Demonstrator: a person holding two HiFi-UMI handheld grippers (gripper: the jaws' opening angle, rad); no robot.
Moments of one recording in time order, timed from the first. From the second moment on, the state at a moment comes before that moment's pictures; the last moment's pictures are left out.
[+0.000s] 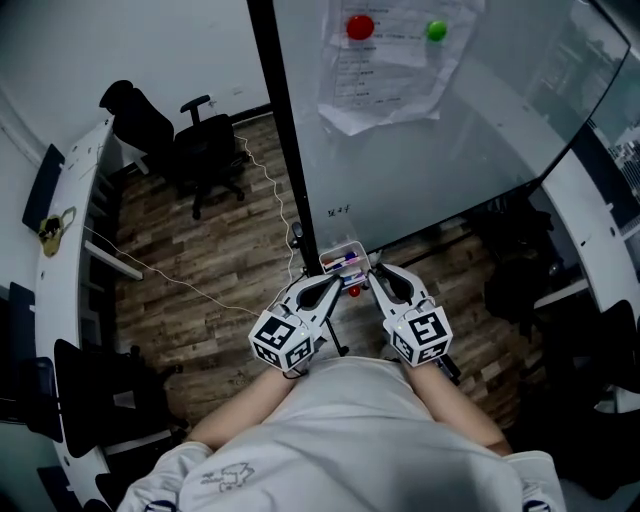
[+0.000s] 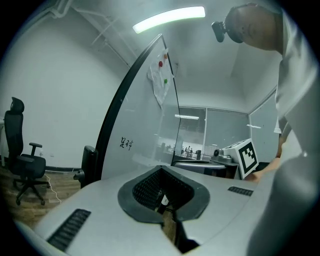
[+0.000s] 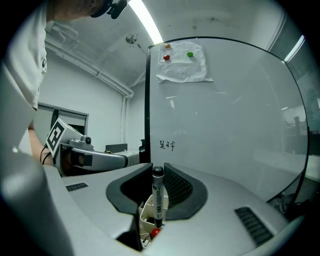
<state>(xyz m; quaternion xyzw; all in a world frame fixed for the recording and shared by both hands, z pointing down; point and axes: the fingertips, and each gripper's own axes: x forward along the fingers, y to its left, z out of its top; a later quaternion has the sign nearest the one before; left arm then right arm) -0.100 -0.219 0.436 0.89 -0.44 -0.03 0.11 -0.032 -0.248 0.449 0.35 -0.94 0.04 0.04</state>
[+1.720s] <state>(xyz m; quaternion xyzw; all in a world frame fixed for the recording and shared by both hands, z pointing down) -0.120 -0.259 0.445 0.80 -0.58 -0.06 0.13 -0.064 -0.306 0.442 0.17 -0.98 0.01 0.08</state>
